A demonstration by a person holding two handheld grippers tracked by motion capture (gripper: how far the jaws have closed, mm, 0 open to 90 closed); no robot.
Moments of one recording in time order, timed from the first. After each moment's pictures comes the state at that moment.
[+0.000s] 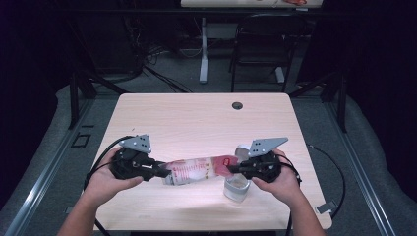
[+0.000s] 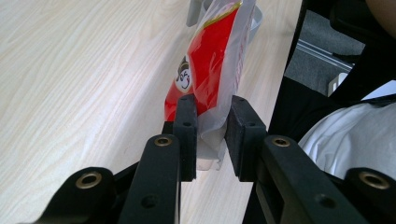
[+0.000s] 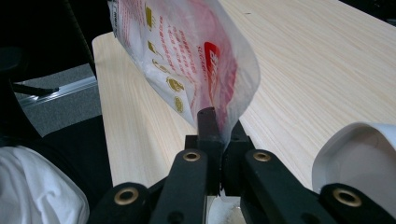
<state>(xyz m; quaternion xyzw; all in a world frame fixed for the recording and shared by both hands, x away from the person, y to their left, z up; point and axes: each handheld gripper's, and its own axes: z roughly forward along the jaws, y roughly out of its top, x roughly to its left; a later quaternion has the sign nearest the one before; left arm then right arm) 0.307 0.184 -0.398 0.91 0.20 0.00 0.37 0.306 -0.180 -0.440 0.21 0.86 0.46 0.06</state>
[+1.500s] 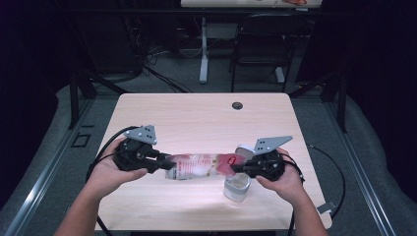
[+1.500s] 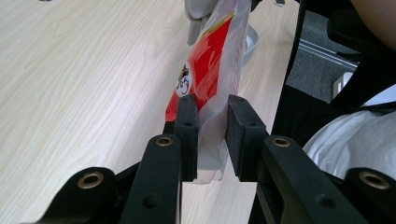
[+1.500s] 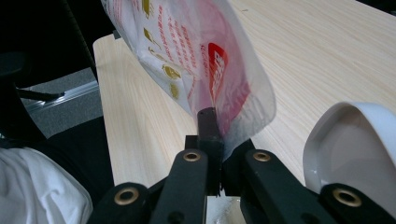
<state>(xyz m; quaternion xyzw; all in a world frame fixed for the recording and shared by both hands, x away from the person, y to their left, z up) 0.312 0.167 -0.371 0.91 0.18 0.01 0.37 0.311 -0.191 -0.444 0.23 0.85 0.47 0.04</state>
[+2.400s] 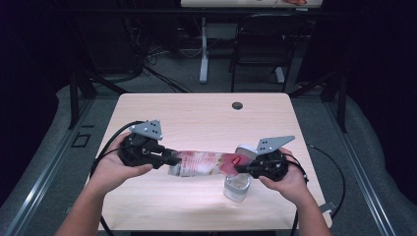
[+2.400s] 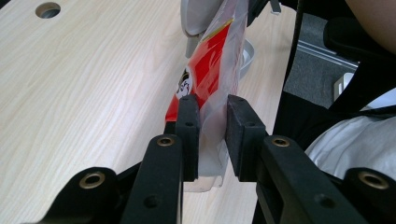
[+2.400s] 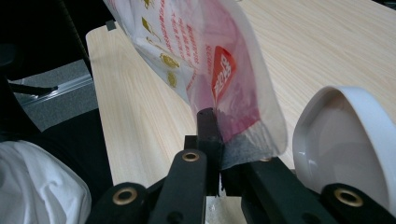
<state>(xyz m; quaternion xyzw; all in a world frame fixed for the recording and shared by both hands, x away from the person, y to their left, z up) 0.316 0.154 -0.357 0.91 0.16 0.02 0.37 0.309 -0.198 -0.441 0.23 0.86 0.45 0.05</state>
